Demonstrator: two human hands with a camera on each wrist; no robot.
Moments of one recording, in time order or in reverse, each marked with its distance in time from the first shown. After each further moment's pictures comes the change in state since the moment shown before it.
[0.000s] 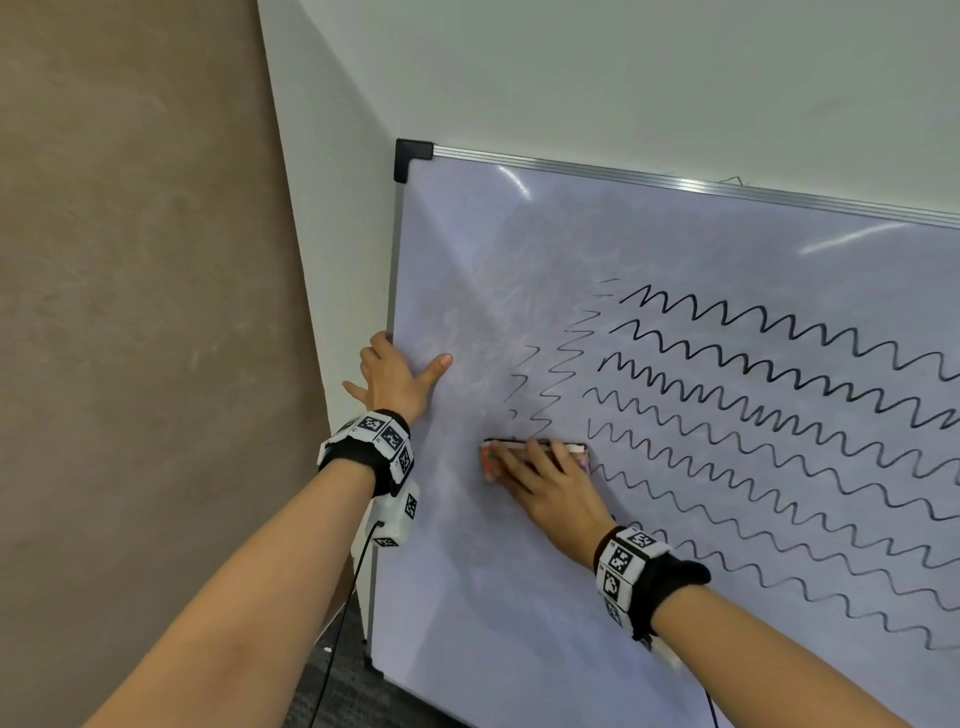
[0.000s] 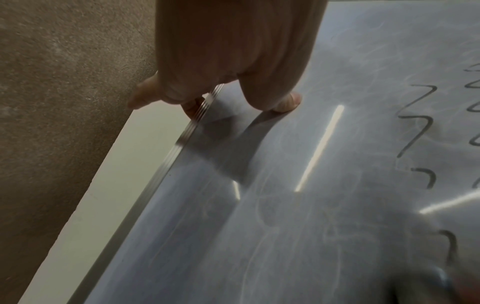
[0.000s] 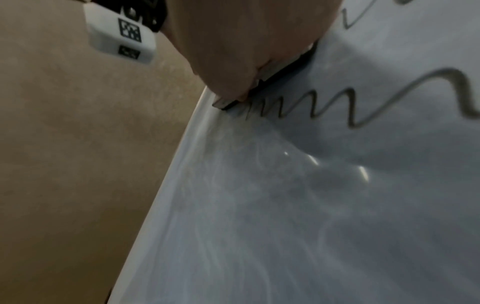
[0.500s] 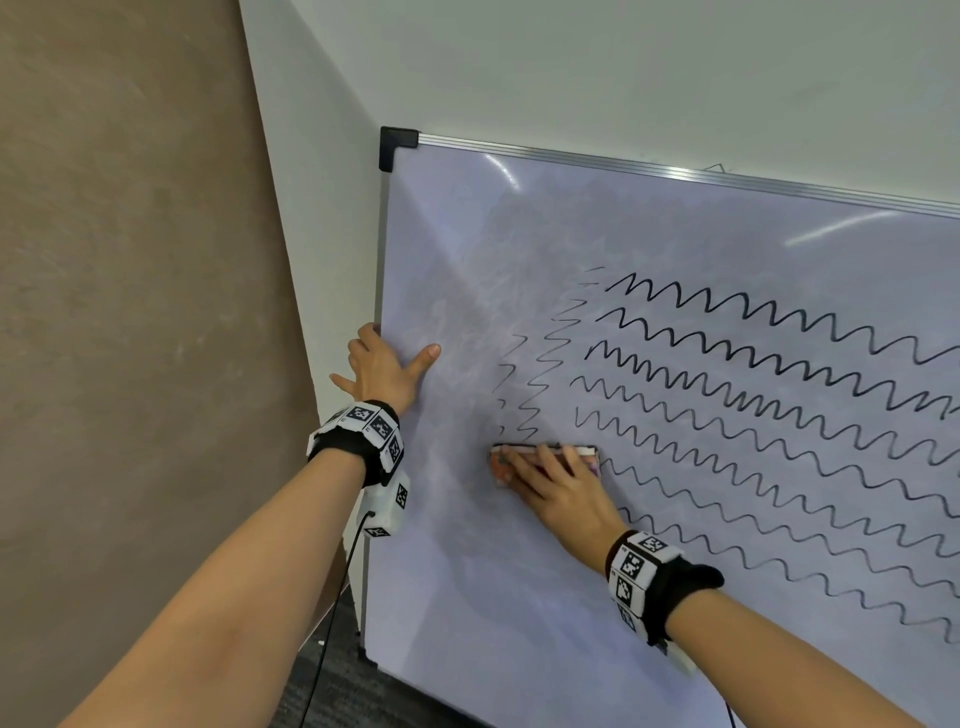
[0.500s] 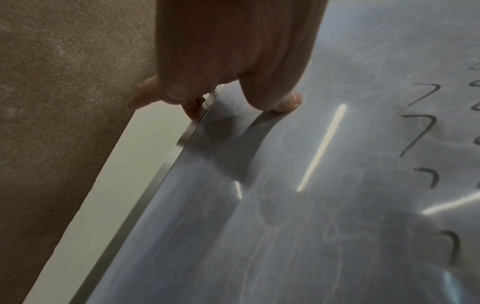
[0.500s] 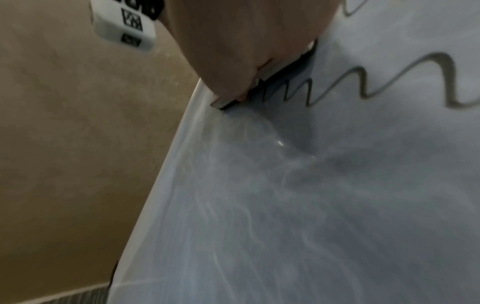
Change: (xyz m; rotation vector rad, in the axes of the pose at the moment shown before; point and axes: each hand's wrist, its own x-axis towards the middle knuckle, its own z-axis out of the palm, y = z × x) left_hand 0.000 0.002 0.000 0.004 0.005 -0.009; right_hand -0.030 0.004 -0.007 -0.021 -0.044 0.000
